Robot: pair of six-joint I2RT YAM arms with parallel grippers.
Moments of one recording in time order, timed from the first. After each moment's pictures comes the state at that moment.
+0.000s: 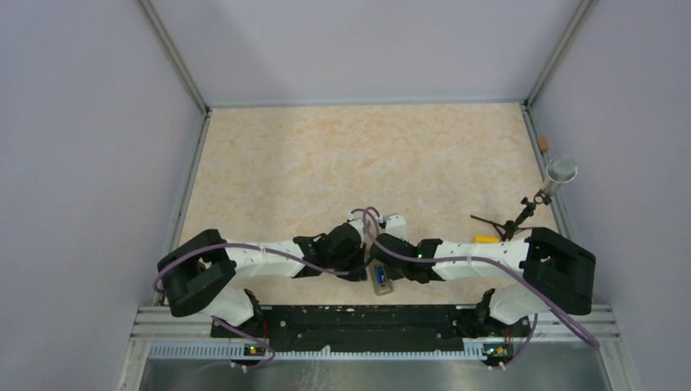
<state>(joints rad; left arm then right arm) -1.05 1.47 0.61 -0.03 0.12 -0.74 1.16 1.40 0.65 -0.37 0.38 0.81</state>
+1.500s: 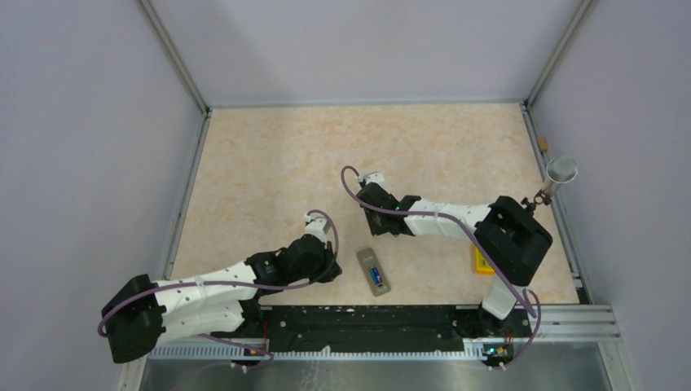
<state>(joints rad) -1.01 0.96 0.37 -0.16 -0.10 -0.82 0.90 1.71 1.01 -0.30 0.30 0.44</state>
